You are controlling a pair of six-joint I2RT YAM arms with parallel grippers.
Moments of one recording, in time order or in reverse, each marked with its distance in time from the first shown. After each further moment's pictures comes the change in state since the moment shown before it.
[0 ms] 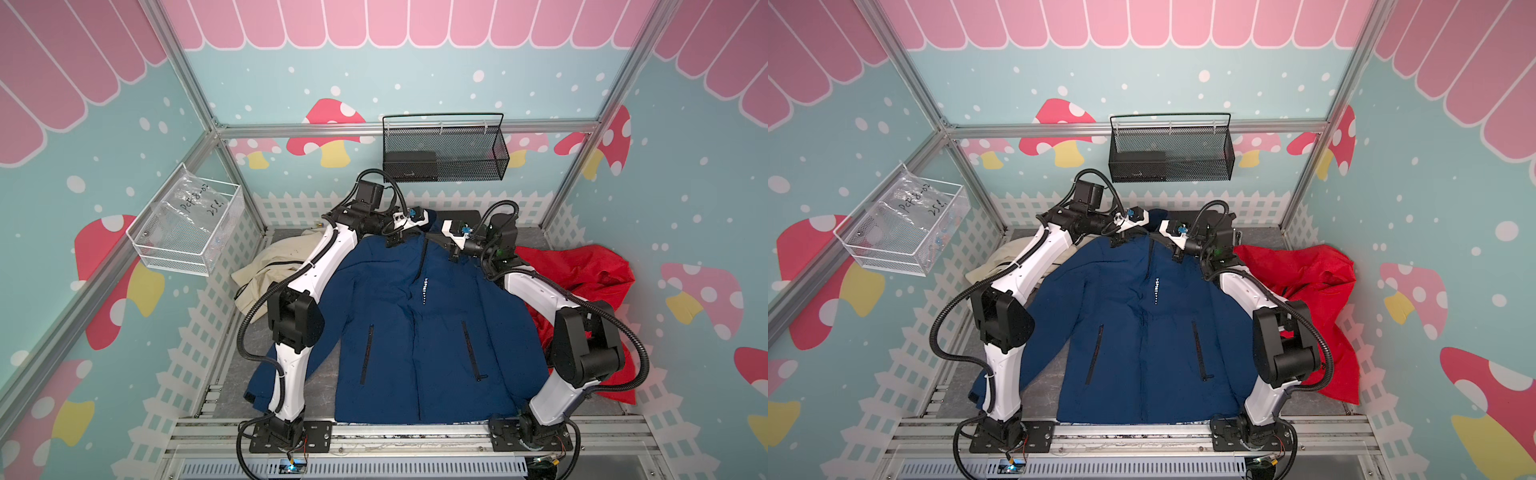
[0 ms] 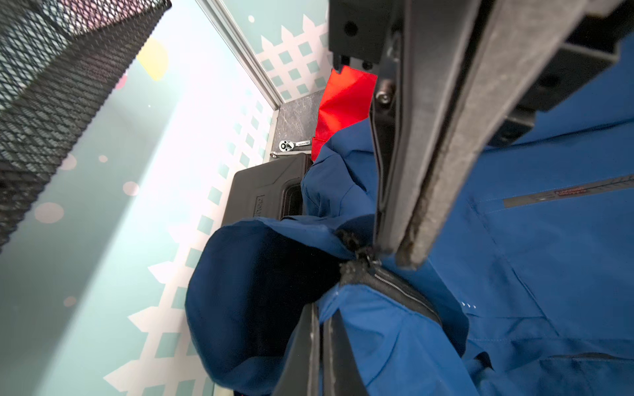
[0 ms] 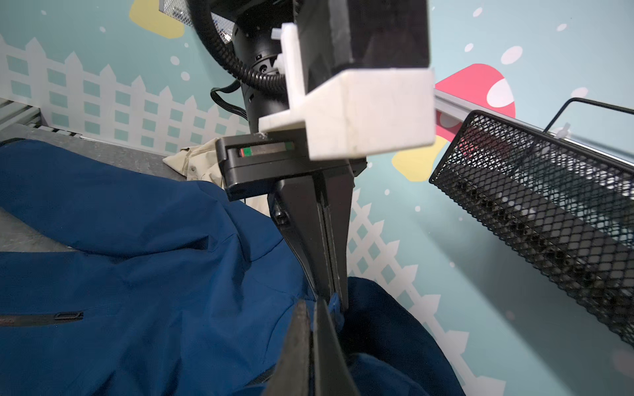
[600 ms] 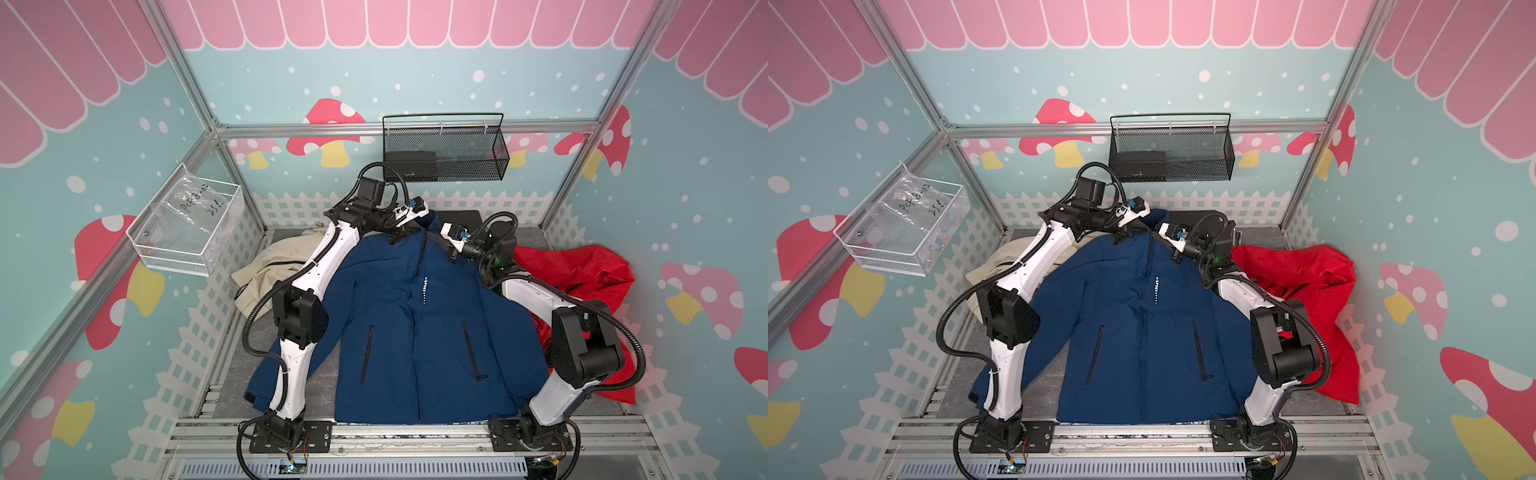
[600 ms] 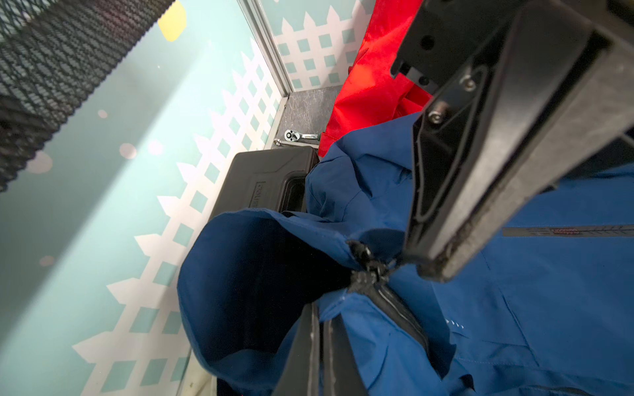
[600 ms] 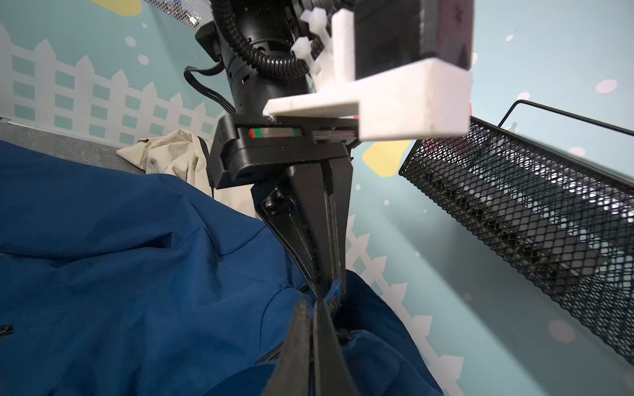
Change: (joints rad) left arm 0.003 0.051 0.090 -0.031 -0.027 -0.151; right arm 0.024 0.000 -0.060 0.101 0.124 -0.036
